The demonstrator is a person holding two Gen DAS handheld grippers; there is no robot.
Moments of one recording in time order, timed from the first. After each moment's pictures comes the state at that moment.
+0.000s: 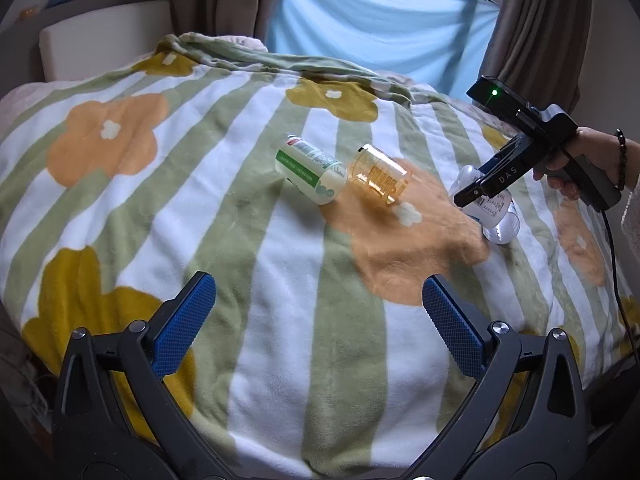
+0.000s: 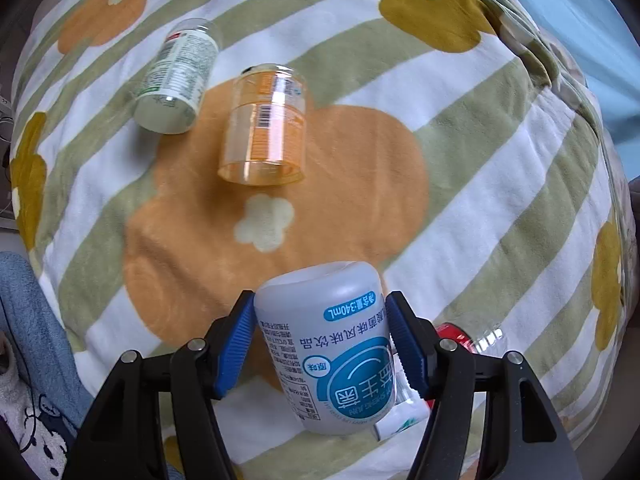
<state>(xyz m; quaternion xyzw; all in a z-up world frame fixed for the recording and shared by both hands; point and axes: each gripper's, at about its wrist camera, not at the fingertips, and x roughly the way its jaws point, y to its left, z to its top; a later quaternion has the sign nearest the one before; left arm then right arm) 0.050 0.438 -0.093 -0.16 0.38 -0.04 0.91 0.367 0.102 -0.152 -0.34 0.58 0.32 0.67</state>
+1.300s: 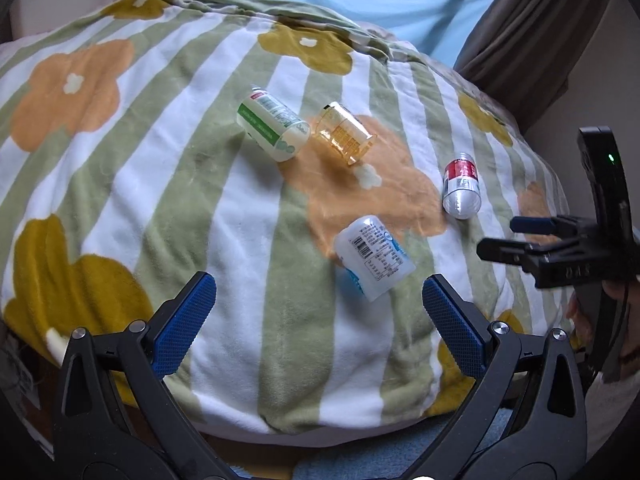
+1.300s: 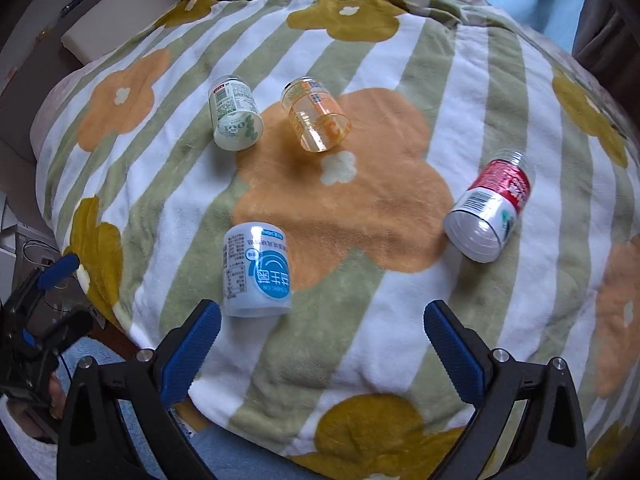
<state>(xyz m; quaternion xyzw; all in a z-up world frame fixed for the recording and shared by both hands) 0.083 0.425 -0.076 -0.21 0.48 -0.11 0.84 0.219 0.050 -0.099 -0.13 0.57 0.24 0.77</state>
